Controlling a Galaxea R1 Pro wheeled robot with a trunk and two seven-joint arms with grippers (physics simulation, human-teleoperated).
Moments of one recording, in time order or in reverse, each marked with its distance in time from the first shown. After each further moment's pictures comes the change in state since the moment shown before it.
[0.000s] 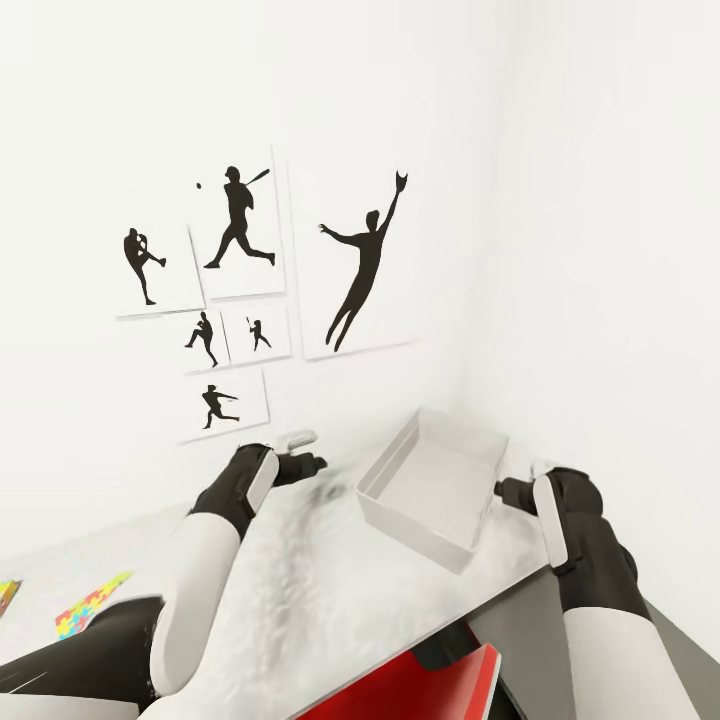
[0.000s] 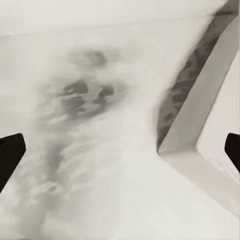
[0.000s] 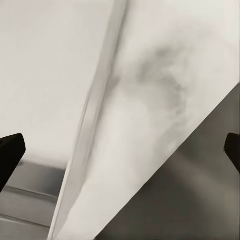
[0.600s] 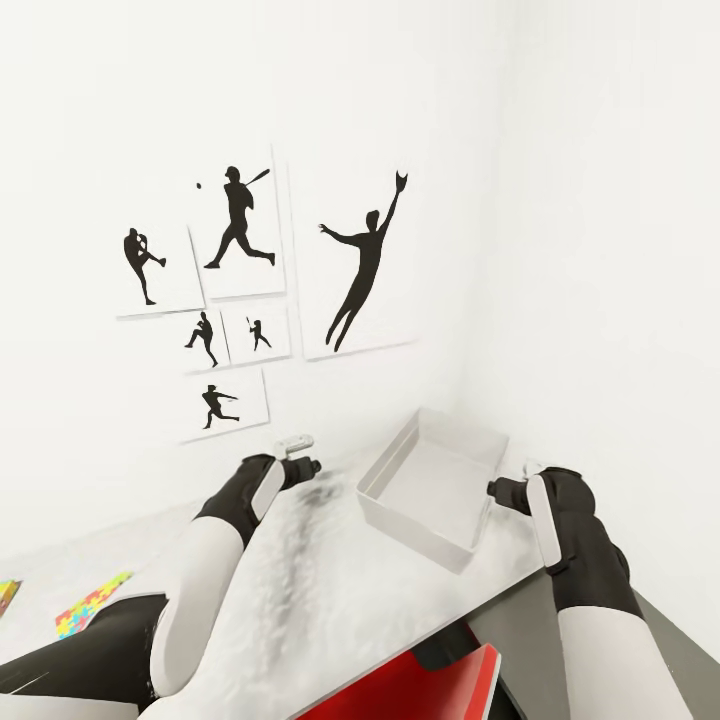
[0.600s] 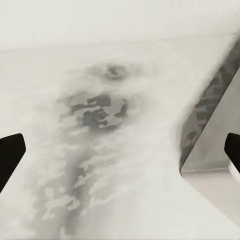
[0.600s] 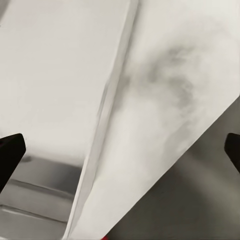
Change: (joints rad) left arm -0.002 0.000 -0.024 0.087 0.037 -0.167 0.101; right arm -0.002 0.017 0.011 0.006 -0.006 -0.002 0.002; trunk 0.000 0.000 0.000
